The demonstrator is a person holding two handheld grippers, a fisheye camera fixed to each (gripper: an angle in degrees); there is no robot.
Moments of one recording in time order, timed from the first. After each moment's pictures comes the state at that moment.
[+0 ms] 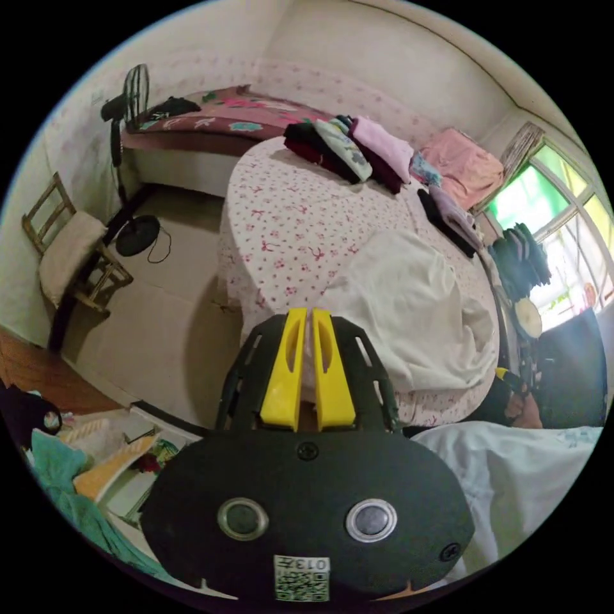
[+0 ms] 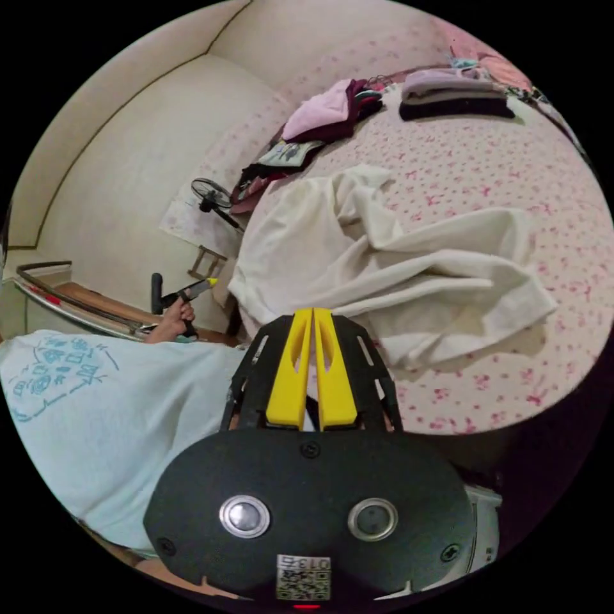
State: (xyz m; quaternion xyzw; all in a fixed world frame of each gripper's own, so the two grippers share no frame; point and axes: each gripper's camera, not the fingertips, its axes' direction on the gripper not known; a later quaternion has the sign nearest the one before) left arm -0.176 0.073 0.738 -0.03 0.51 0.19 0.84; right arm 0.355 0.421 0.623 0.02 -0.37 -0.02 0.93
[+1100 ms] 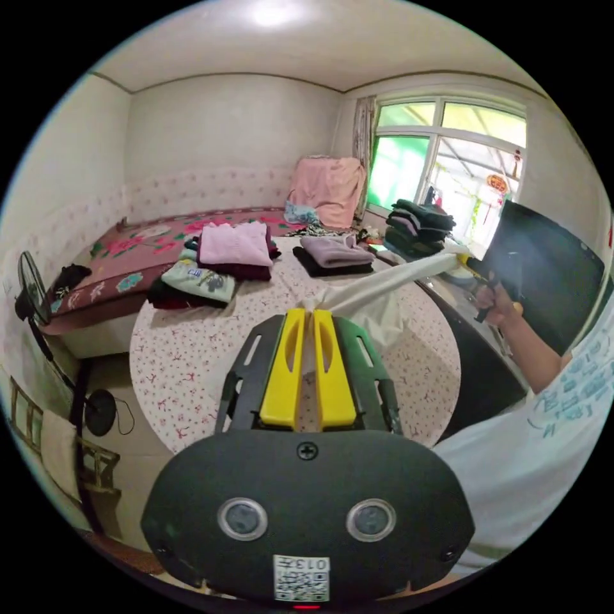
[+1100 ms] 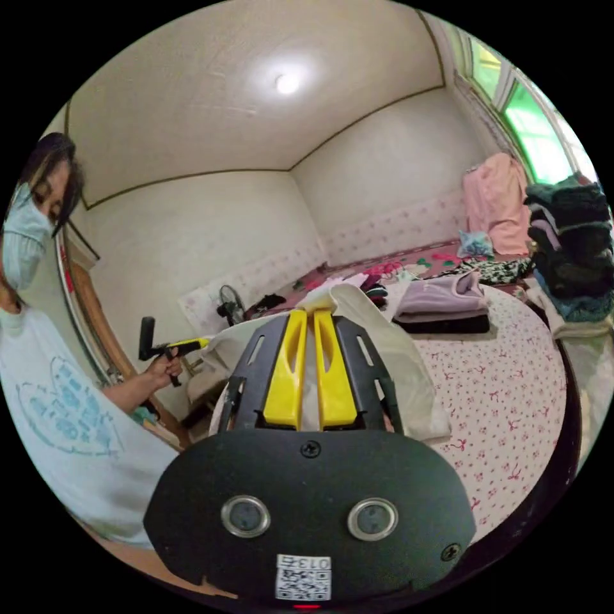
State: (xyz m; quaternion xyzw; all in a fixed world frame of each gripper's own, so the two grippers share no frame) left arm -0.104 0.005 0.562 0.24 0.59 0.32 0.70; right arm 0.452 0.394 0.491 0.39 -0.33 -0.06 0.86
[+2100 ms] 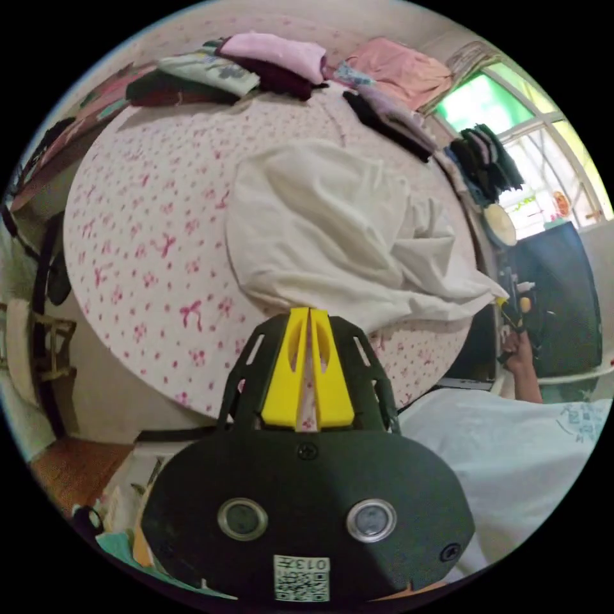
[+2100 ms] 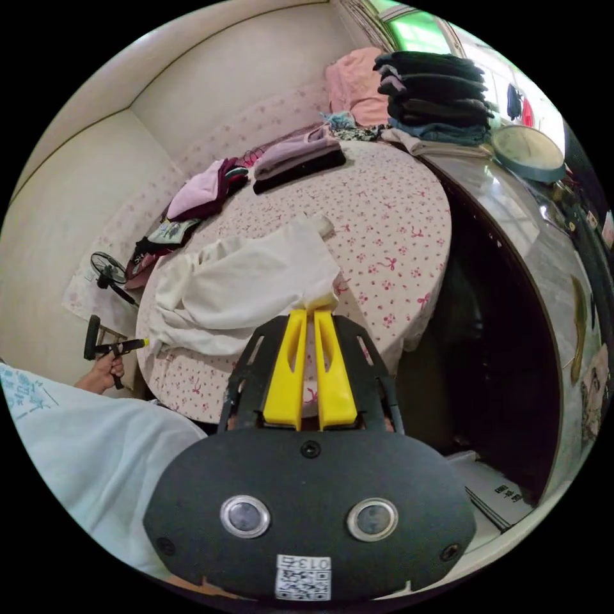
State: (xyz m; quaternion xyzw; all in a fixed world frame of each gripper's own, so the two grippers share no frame) left arm 0.018 0.042 0.728 -0.10 0.53 0.38 0.75; right arm 0.459 0.546 0.560 0.12 -0.14 0.15 0.97
